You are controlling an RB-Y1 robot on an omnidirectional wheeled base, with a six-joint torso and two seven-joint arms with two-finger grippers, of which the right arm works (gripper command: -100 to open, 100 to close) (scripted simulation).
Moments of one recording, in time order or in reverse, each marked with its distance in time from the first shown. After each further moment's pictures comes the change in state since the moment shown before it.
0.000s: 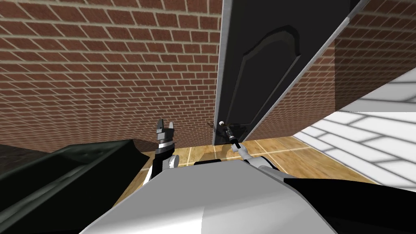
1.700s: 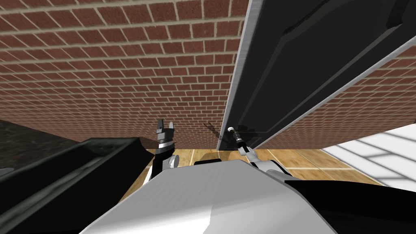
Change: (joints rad) arm 0.073 -0.106 -0.043 0.033 -0.034 -0.075 -0.074
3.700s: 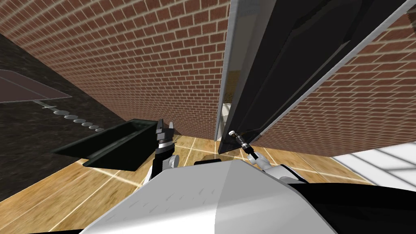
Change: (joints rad) arm 0.103 -0.130 0.152 0.024 0.093 -0.236 -0.197
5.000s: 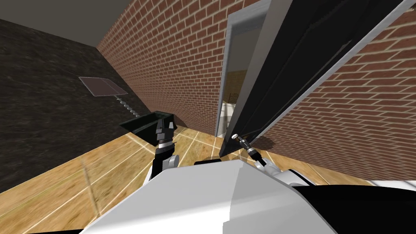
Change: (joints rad) arm 0.074 -0.057 0.027 0.053 0.006 -0.163 -0.047
